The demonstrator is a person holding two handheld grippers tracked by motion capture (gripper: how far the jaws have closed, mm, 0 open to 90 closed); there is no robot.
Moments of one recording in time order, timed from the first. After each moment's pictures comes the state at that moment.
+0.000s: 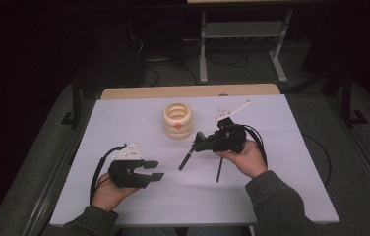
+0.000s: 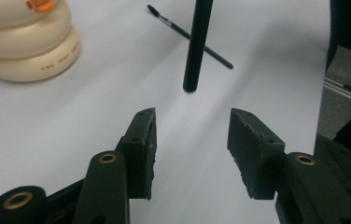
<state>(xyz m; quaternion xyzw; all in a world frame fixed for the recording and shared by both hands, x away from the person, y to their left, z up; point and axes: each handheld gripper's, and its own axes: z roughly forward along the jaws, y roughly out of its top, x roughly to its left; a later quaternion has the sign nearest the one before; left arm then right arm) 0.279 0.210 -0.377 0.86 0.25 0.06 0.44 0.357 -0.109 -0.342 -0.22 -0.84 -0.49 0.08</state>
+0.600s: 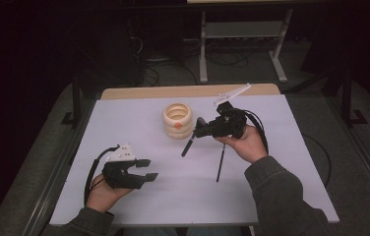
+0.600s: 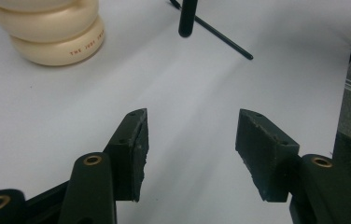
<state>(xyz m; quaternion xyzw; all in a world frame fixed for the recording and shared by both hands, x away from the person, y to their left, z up) 0.278 0.225 -0.380 0.86 0.27 0.08 0.43 0.381 -0.108 -0.316 -0.24 -0.85 -0.47 0.05</state>
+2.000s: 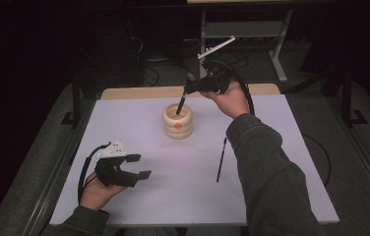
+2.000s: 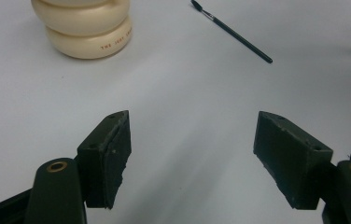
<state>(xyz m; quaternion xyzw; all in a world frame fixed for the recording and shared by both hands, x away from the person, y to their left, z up) 0.285 0.244 -0.379 0.85 0.29 0.09 0.43 0.464 -0.075 -0.246 -0.29 -0.85 -0.44 -0.02</state>
